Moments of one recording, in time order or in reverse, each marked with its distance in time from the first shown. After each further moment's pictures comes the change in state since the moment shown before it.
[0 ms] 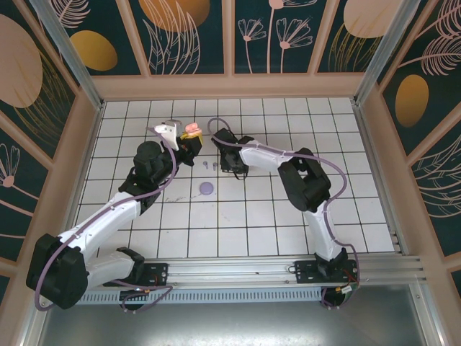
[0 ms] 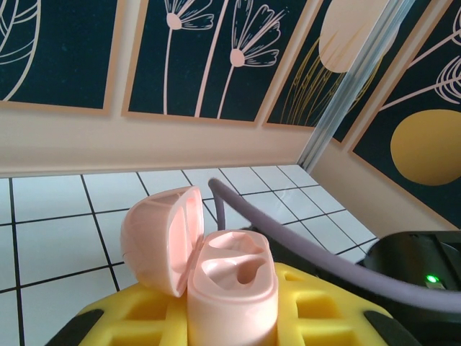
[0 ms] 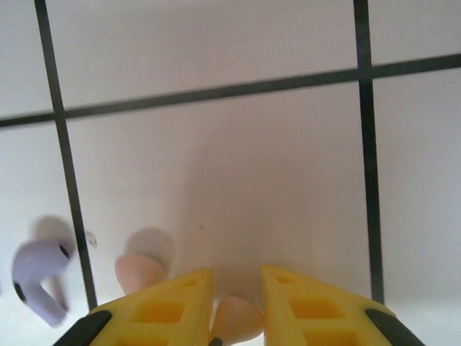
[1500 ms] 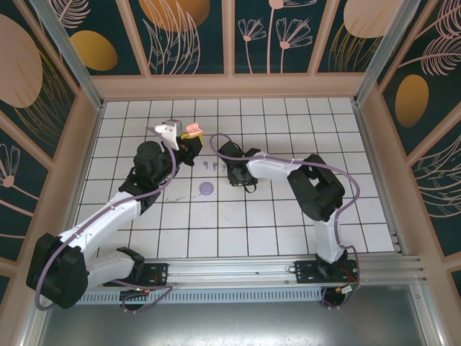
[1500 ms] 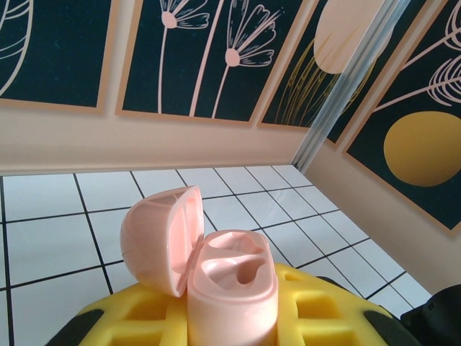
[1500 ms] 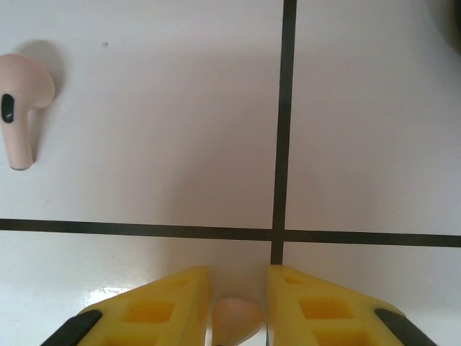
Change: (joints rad) left arm 0.000 0.003 0.000 0.007 0.020 -0.015; right arm 0.037 -0.158 -0.258 0.061 0.024 -0.077
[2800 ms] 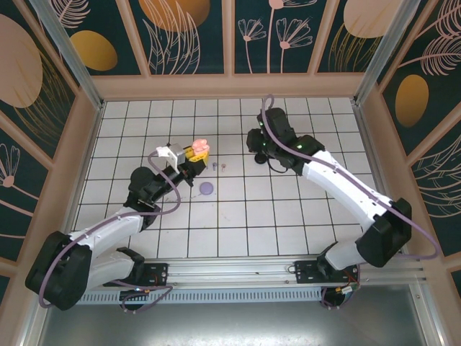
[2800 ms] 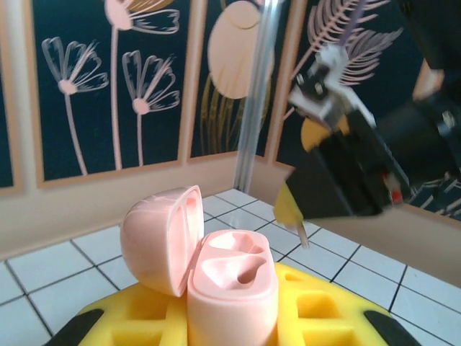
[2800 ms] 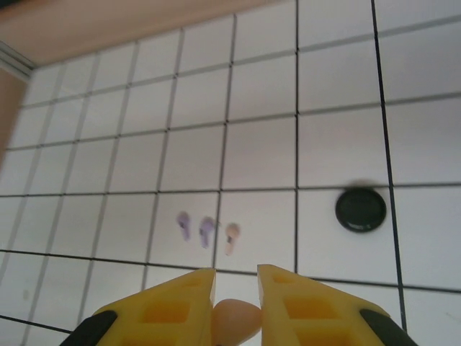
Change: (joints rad) left arm -0.019 -0.006 -0.284 0.550 0.268 0.225; right arm -0.109 -0.599 0.001 0.024 -0.047 -0.060
